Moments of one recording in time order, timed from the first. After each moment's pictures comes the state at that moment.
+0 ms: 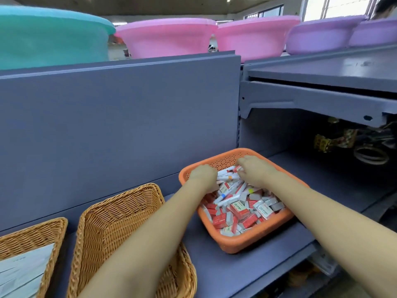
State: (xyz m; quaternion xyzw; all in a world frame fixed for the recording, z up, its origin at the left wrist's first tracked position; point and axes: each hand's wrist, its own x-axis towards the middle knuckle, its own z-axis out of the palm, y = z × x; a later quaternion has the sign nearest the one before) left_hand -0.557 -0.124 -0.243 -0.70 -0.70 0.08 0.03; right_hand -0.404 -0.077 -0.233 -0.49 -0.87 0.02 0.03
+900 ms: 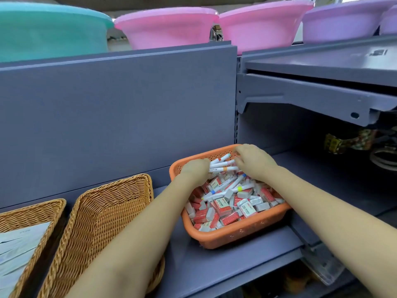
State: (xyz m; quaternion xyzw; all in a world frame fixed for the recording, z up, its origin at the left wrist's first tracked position) left_hand -0.550 -0.119 -0.252 -0.66 -0.75 -0.01 -0.03; right_hand -0.380 -0.056 -0.233 -0.43 -0.89 0.04 0.15
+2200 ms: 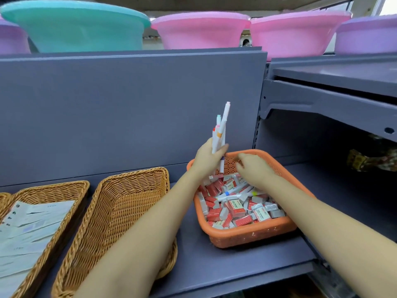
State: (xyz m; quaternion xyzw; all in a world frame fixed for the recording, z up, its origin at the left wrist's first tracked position) left_hand -0.549 -0.143 -0.225 -0.51 -0.64 -0.54 -0.20; right_hand -0.419 -0.074 -0.237 -0.41 -0.90 0.09 0.14
